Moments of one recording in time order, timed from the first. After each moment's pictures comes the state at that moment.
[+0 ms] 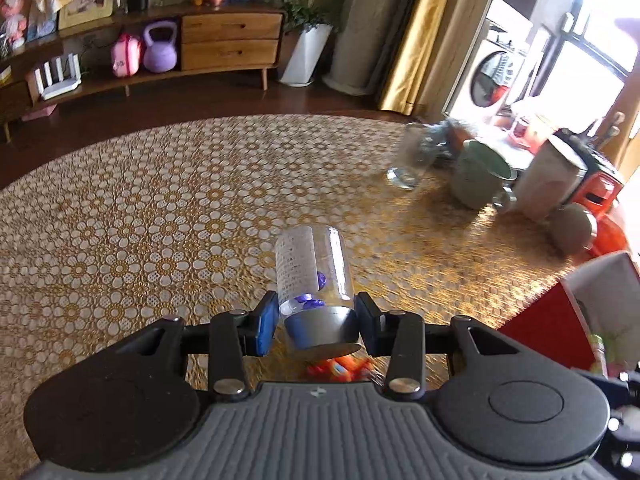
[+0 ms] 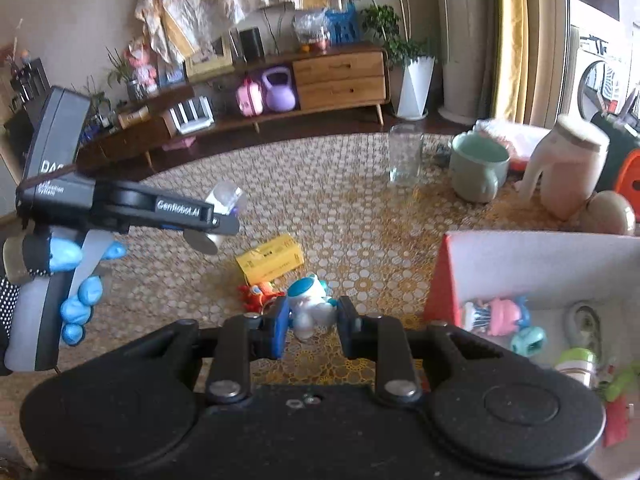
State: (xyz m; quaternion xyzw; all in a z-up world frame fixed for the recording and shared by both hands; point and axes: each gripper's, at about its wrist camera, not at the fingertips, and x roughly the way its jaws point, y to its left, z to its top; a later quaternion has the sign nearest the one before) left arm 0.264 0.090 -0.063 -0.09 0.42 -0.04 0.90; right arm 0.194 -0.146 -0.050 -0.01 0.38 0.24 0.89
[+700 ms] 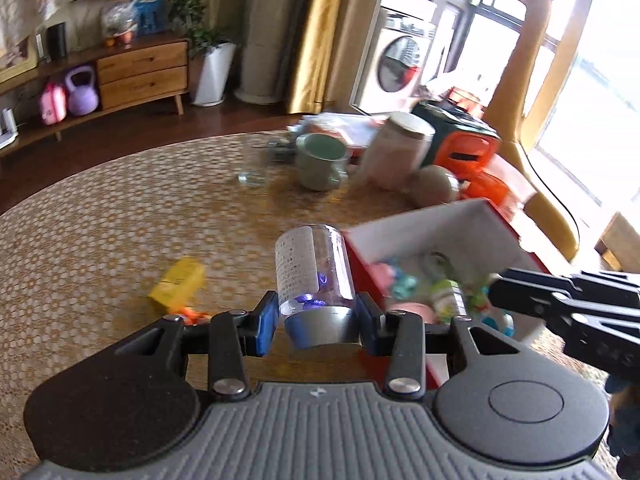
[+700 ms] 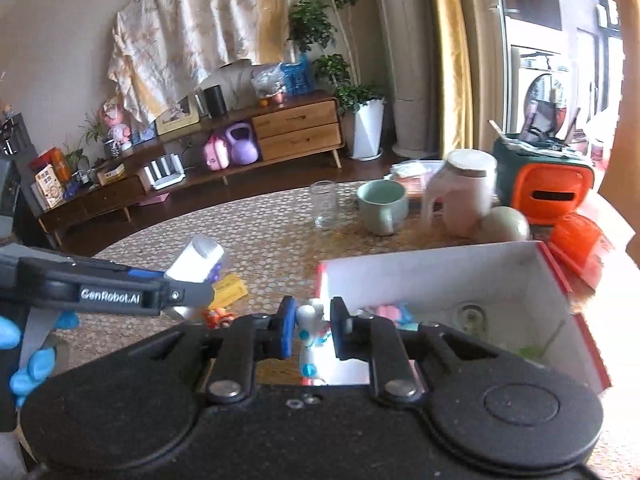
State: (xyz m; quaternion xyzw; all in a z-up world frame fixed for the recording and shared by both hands) left arm 0.177 -0.042 0.016 -0.04 0.40 -0.14 0.90; right arm 0.150 -0.261 0.006 0.03 0.33 0.19 0.93
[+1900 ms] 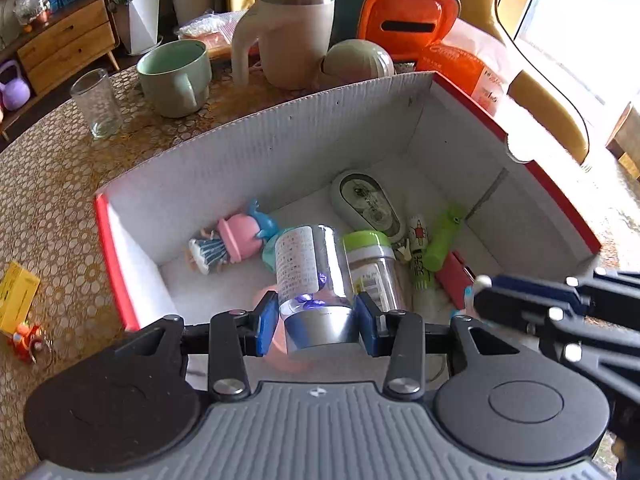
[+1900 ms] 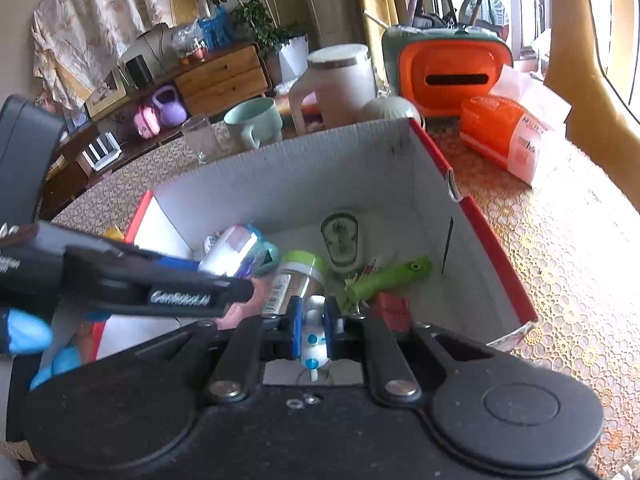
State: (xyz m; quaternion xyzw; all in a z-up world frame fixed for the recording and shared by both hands) left arm 0.250 -0.229 -0.086 0.06 0.51 -0.17 0.84; right arm 0.185 -0.375 -0.090 0.08 0.42 0.12 0.90
